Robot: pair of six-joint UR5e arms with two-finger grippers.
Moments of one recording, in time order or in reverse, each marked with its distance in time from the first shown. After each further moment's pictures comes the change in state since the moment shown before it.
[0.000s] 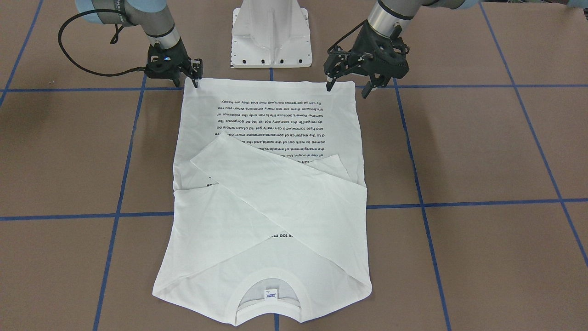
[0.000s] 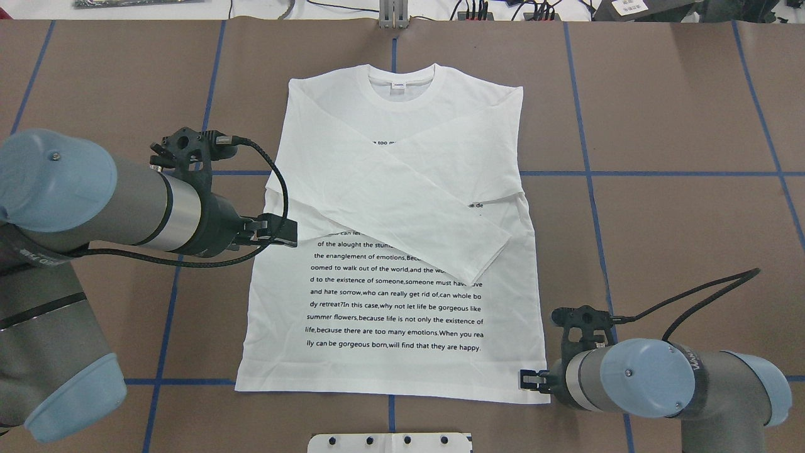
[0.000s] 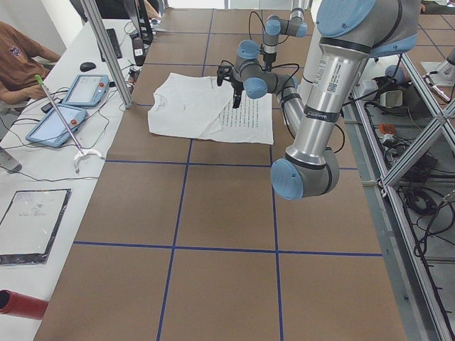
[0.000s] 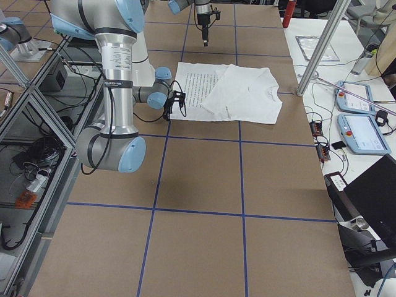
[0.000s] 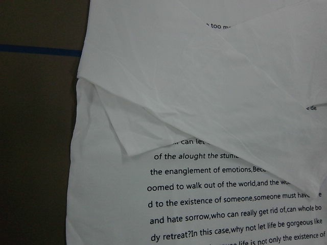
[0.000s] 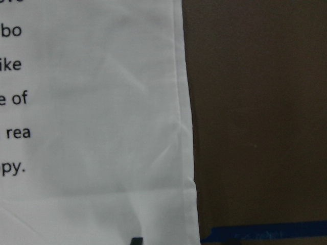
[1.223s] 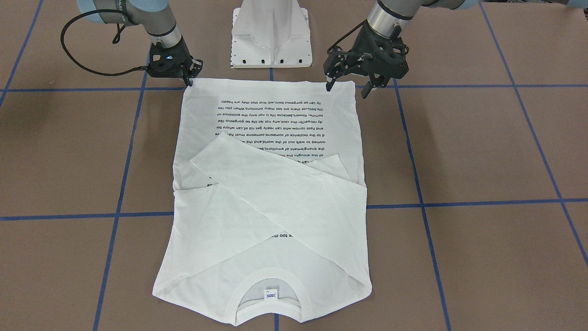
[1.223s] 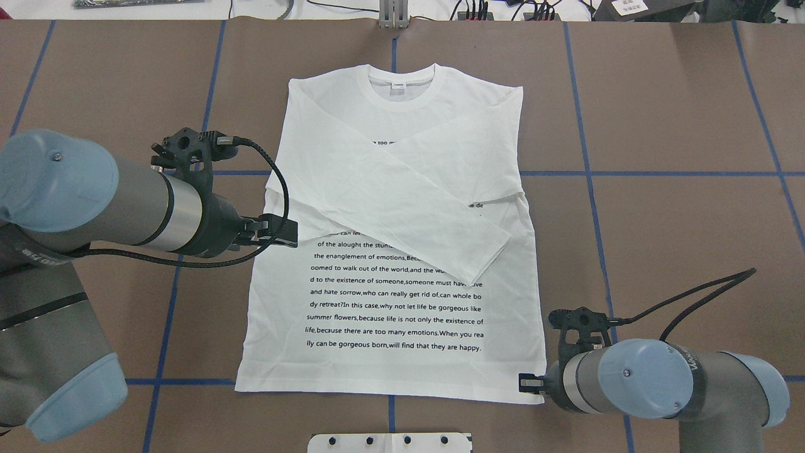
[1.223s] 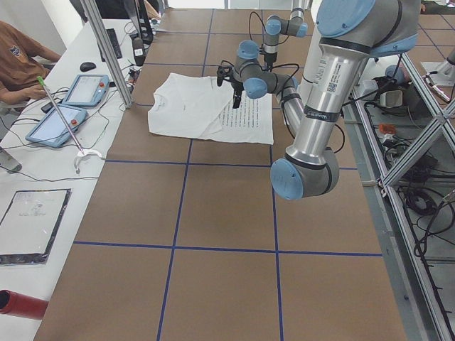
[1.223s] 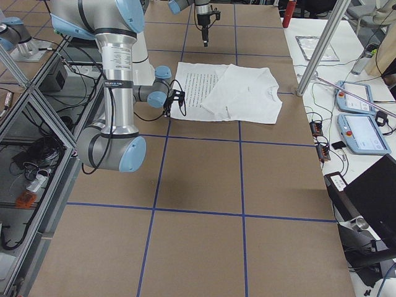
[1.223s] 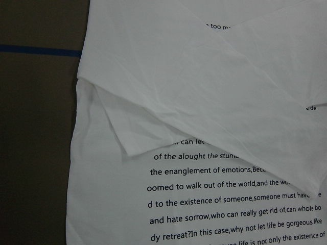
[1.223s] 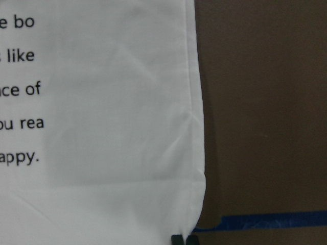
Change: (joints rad) left arm 0.001 -0.001 0.005 0.000 0.000 0.000; right arm -0.002 0.007 0.010 -0.003 0.013 0.001
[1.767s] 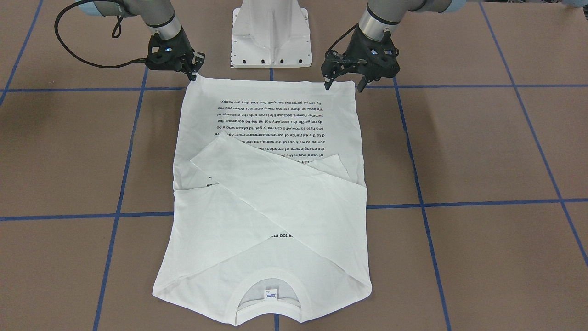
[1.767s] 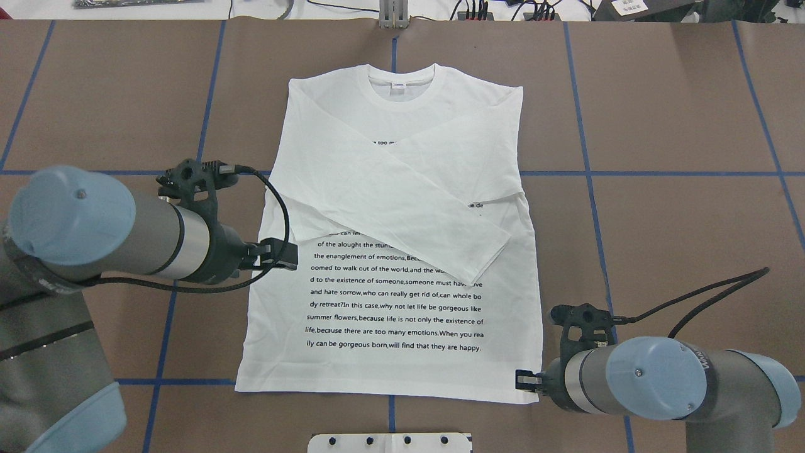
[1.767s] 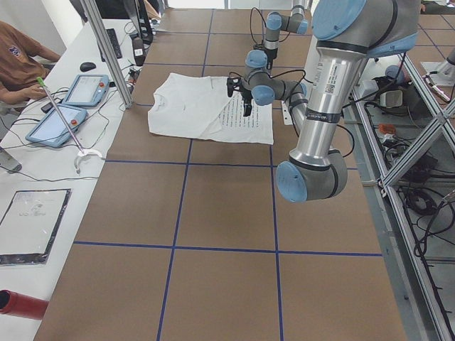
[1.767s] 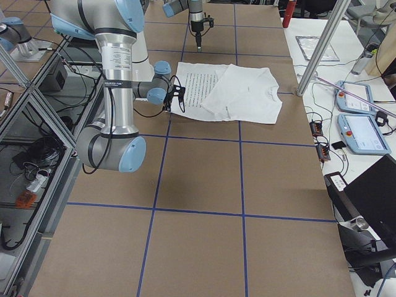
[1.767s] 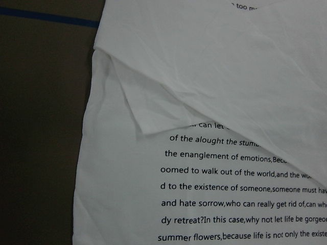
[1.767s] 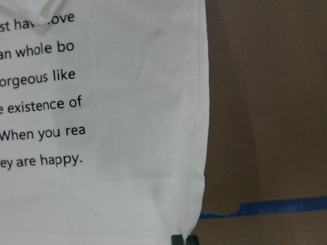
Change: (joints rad) left arm 0.157 0.085 -0.005 -0.018 0.093 -0.196; right arm 0.012 -0.003 0.055 0.000 0.000 0.051
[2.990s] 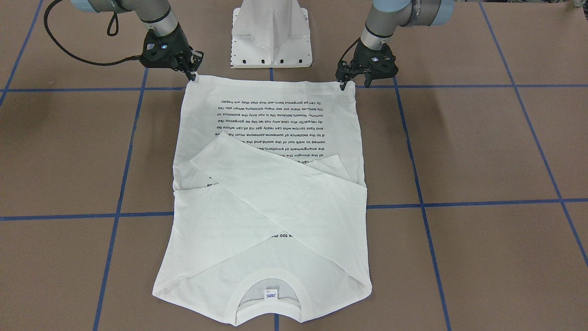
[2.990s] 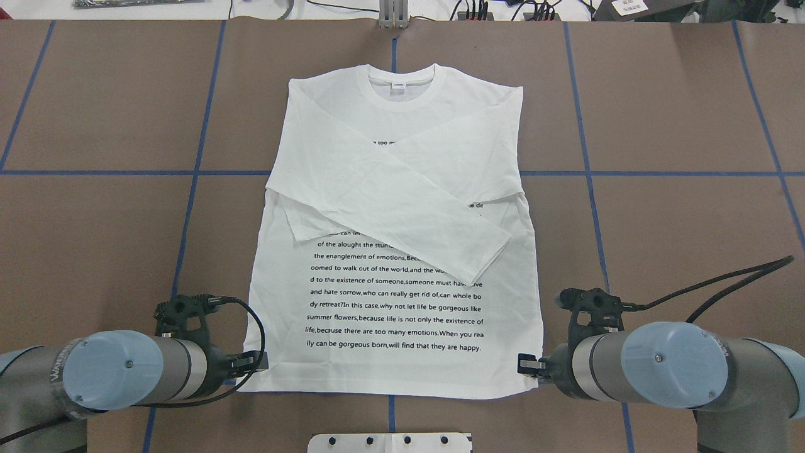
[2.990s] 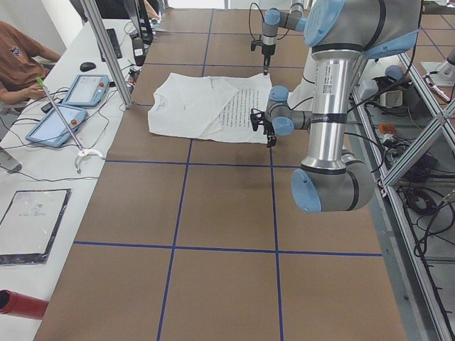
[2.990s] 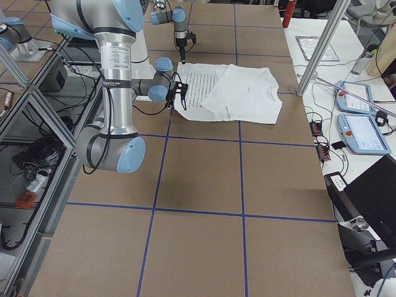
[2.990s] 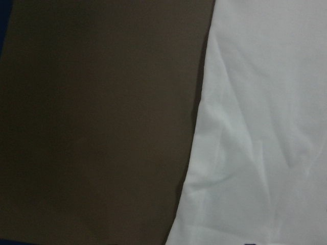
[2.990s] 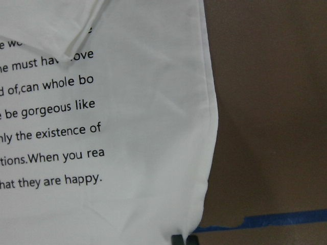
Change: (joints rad) left arm 0.219 0.189 0.091 -0.166 0.146 -0.182; right arm 0.033 -0.004 0.027 0.000 0.001 0.005
